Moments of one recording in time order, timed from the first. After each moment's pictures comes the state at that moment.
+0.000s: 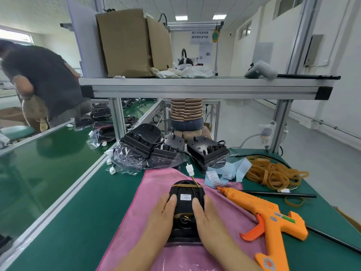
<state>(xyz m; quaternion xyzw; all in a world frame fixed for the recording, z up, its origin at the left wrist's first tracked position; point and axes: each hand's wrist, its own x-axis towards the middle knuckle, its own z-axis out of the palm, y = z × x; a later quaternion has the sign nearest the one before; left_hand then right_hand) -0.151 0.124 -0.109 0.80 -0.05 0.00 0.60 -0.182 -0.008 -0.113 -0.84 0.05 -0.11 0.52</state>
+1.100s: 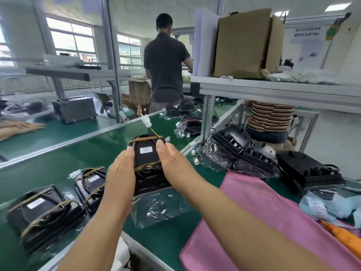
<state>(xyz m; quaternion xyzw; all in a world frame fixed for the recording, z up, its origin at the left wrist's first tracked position) -0.207 0.355 -0.008 0.68 0.16 0.34 0.63 -0.142 0.243 0.009 -0.81 -0.25 0.07 0.53</state>
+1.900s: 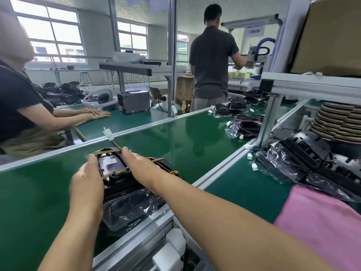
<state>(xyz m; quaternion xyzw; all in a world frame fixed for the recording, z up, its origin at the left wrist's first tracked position) -0.310 0.507 -0.030 0.56 0.40 0.43 0.58 -0.193 0.455 -0.023 -0.73 -0.40 0.31 0.46</state>
